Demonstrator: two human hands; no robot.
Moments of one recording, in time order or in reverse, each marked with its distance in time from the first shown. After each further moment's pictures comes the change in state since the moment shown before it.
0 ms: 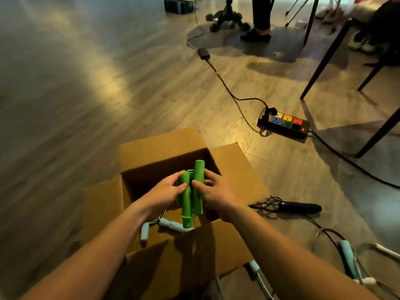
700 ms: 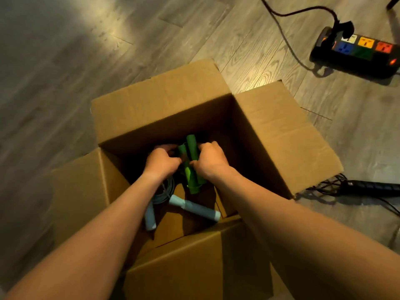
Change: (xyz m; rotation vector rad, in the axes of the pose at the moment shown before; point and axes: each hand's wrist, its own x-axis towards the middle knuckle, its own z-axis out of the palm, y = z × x) left_hand 0.156 -0.116 -0.066 0.465 0.430 -0.111; right_hand 0.175 0.095 0.063 -0.766 -0.055 0.108
